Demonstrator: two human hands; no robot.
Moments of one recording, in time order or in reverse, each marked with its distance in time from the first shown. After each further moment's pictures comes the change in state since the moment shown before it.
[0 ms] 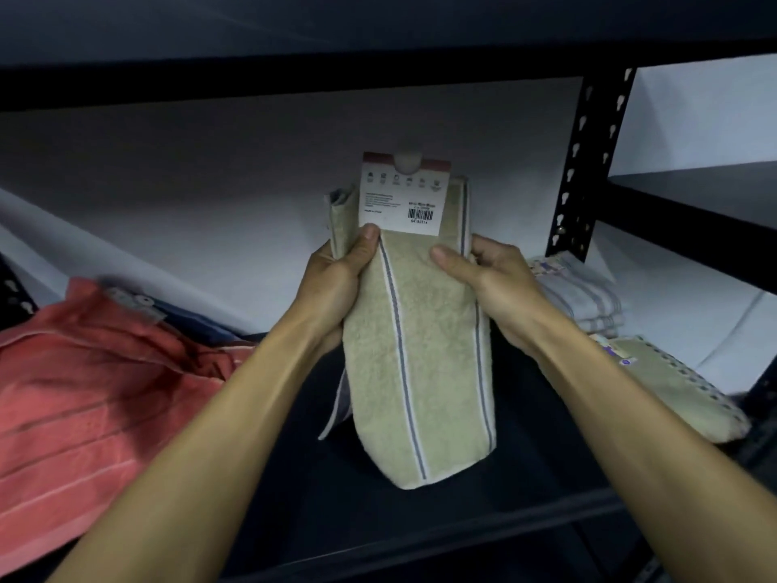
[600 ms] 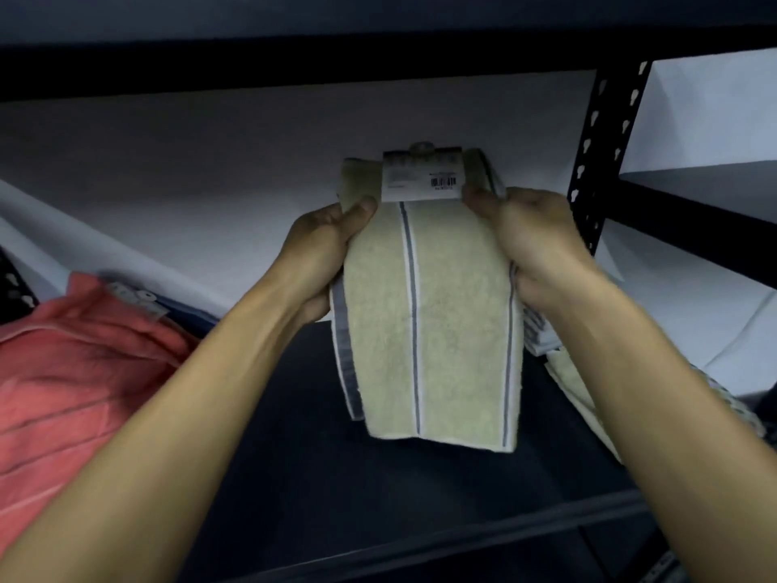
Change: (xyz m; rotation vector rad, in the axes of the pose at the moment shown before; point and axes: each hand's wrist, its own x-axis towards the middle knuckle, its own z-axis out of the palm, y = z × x) left_hand 0.016 0.025 -0.013 0.034 0.008 0.028; right_hand 0.013 -0.048 0.003 0.055 0.268 0.057
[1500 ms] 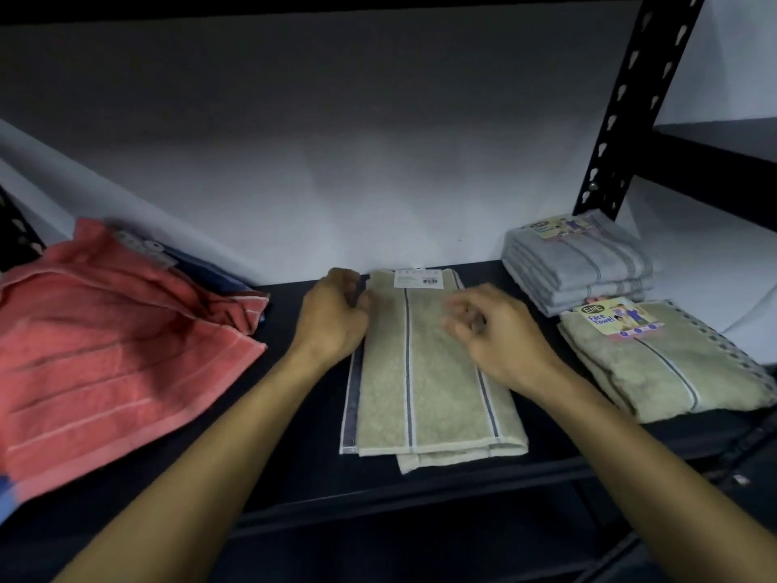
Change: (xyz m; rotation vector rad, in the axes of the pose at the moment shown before) left_hand -0.033 -0.120 -0.034 0.936 0.185 -0.013; right_hand -0.052 0.137 -0.019 -0.754 -0.369 -0.267
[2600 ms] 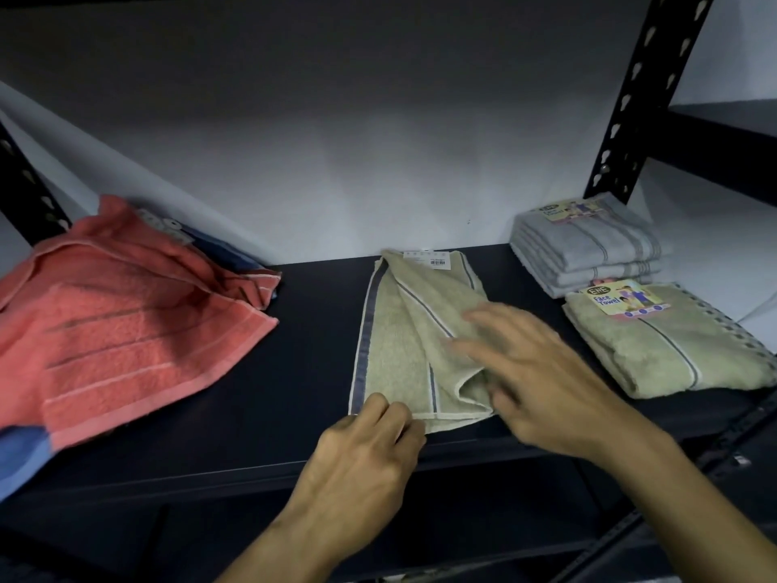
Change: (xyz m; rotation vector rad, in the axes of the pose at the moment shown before) left_hand -0.171 -0.014 0.004 0.516 -0.077 0.774; right_hand -0.074 0.005 -0.023 -0.496 -0.192 -0.427
